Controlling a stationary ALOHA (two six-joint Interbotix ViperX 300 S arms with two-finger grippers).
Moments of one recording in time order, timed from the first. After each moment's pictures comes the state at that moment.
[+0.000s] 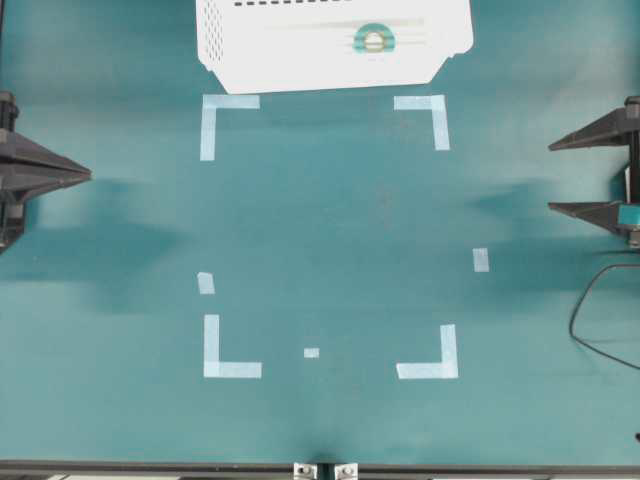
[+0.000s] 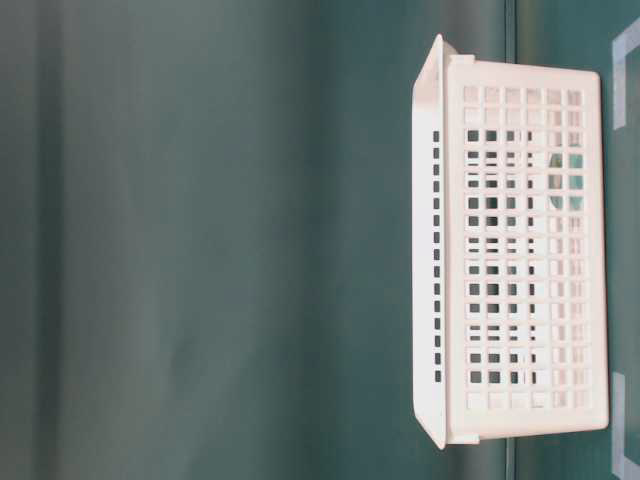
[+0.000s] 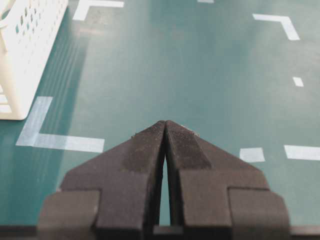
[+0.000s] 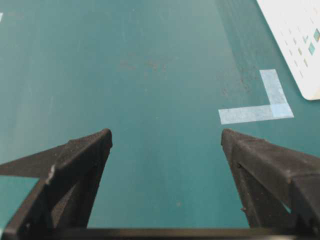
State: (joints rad) left arm 0.03 -1.43 1.56 -0.03 0.06 -0.04; right arm -0.05 -1.20 1.52 -0.11 0.01 0.27
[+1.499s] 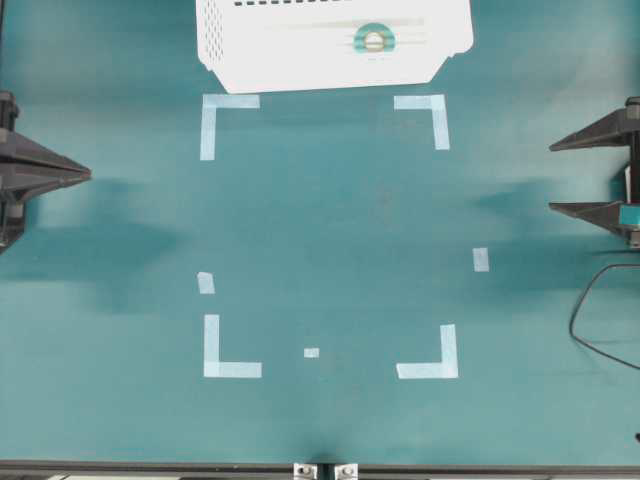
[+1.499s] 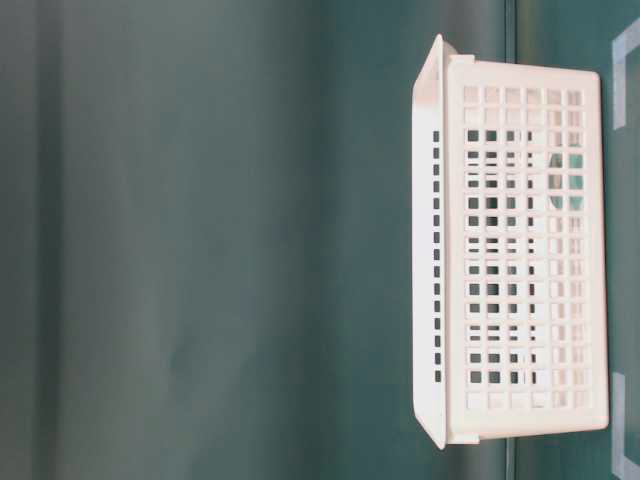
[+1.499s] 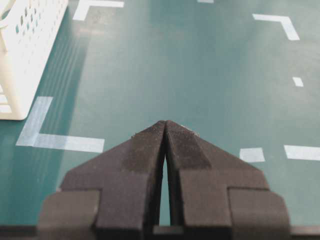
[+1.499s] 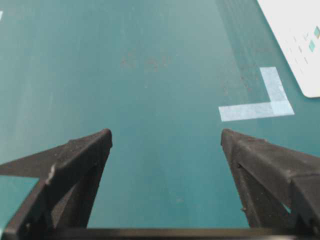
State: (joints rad) left arm 0.03 -1.43 1.56 -0.03 0.06 -0.04; right arm -0.05 -1.21 1.54 -0.11 0.00 0.27
